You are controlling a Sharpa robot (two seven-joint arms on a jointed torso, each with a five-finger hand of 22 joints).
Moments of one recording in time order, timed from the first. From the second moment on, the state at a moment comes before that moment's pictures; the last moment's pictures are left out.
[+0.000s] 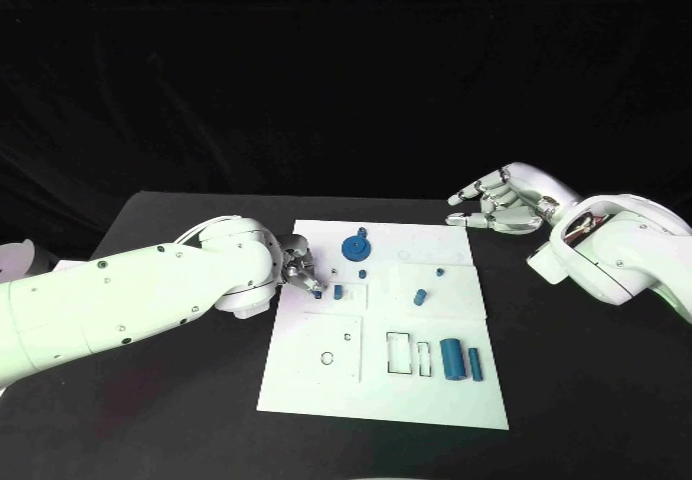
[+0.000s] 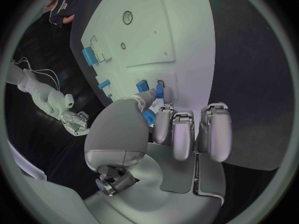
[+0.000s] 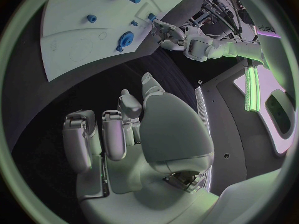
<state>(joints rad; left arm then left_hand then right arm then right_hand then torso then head) 1.28 -0.73 -0.04 1.56 -1.16 0.06 -0.70 1.19 -0.05 0.57 0.13 0.04 0.81 0.05 0.77 0.63 1.44 -0.03 1.37 1.31 1.47 -0.09 1.57 1.31 0.03 1.47 0.02 1.49 1.31 1.30 -1.03 0.00 1.61 -1.01 -0.34 0.03 1.35 -0.10 0.02 0.22 0.15 1.02 0.13 0.07 0.08 1.35 0.05 0.98 1.20 1.46 -0.03 1.48 1.31 0.01 1.47 0.07 1.57 1.31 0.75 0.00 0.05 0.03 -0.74</state>
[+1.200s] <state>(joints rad) 1.28 -0.71 -0.03 1.55 -1.20 0.13 -0.70 1.18 -0.05 0.58 0.13 0.05 0.81 0.05 0.79 0.66 1.44 -0.04 1.37 1.31 1.47 -0.09 1.57 1.31 0.03 1.47 0.02 1.50 1.31 1.30 -1.03 0.00 1.62 -1.01 -0.34 0.04 1.35 -0.10 0.02 0.23 0.15 1.02 0.13 0.07 0.08 1.35 0.05 0.98 1.20 1.46 -0.03 1.48 1.31 0.01 1.47 0.07 1.57 1.31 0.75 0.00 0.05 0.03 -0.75</state>
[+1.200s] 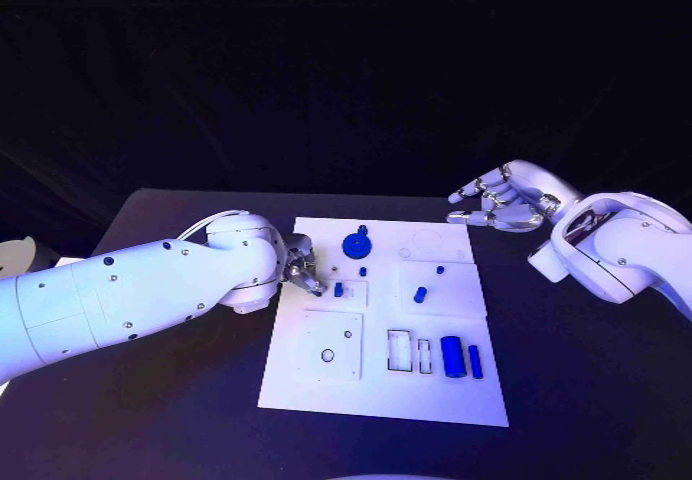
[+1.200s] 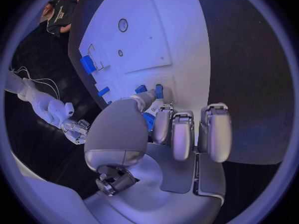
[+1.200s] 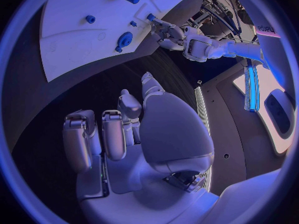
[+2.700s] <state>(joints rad) 1.28 -0.70 -0.04 1.51 -1.15 0.15 -0.70 1.03 -0.11 0.48 0.22 0.05 0.85 0.01 0.82 0.70 1.44 -0.04 1.38 1.31 1.47 -0.10 1.57 1.31 0.03 1.47 0.01 1.51 1.31 1.30 -1.04 0.00 1.62 -1.01 -0.34 0.03 1.35 -0.09 0.02 0.23 0.16 1.02 0.13 0.07 0.08 1.35 0.05 0.98 1.20 1.46 -0.03 1.48 1.31 0.01 1.47 0.07 1.57 1.31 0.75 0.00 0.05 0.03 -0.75</state>
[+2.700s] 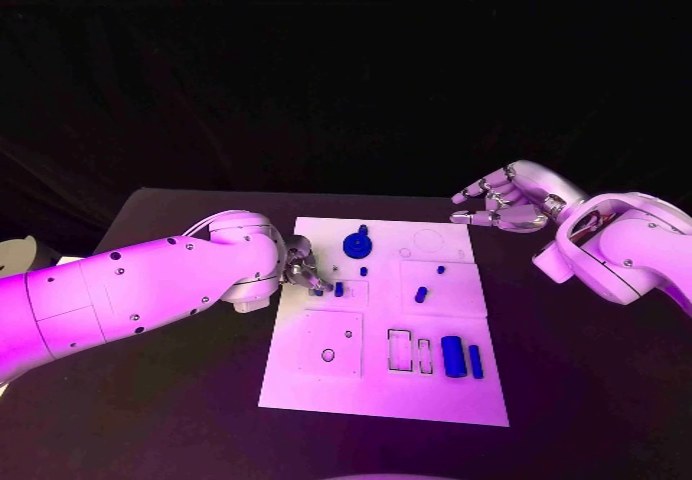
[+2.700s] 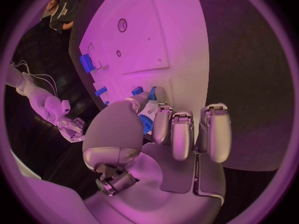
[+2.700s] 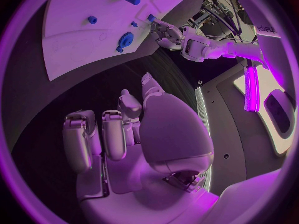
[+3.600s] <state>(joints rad) 1.28 -0.71 -0.04 1.51 -1.14 0.12 -0.70 0.98 -0.16 0.30 0.29 0.05 0.86 0.01 0.85 0.71 1.45 -0.05 1.37 1.31 1.47 -0.11 1.57 1.31 0.03 1.47 0.00 1.51 1.31 1.30 -1.05 0.00 1.62 -1.01 -0.34 0.03 1.35 -0.09 0.02 0.23 0.16 1.02 0.13 0.07 0.08 1.35 0.05 0.98 1.20 1.46 -0.03 1.48 1.31 0.01 1.47 0.07 1.57 1.31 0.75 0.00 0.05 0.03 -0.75</state>
